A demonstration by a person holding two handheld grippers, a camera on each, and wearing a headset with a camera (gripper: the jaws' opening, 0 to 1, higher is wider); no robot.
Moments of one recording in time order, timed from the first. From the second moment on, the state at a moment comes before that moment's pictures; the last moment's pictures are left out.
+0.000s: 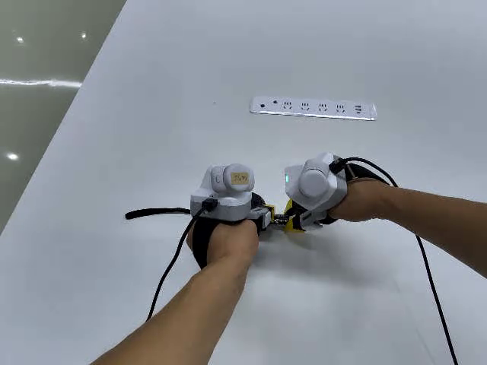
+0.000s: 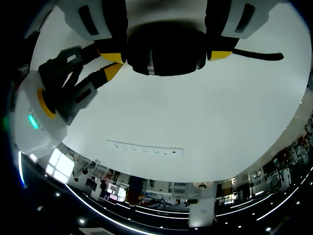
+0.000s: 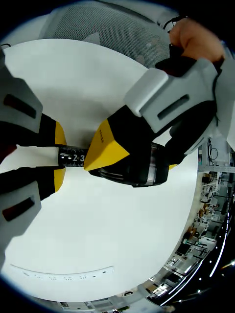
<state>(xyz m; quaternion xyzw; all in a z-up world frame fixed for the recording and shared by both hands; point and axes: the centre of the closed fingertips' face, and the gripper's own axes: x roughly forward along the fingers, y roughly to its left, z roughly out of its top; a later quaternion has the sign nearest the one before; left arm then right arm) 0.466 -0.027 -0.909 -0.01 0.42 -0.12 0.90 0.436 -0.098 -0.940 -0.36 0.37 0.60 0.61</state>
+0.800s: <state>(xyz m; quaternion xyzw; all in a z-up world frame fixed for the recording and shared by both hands) 0.467 -0.028 -0.909 -0.01 0.42 -0.12 0.90 0.437 -0.086 -0.940 -0.36 0.36 0.60 0.61</state>
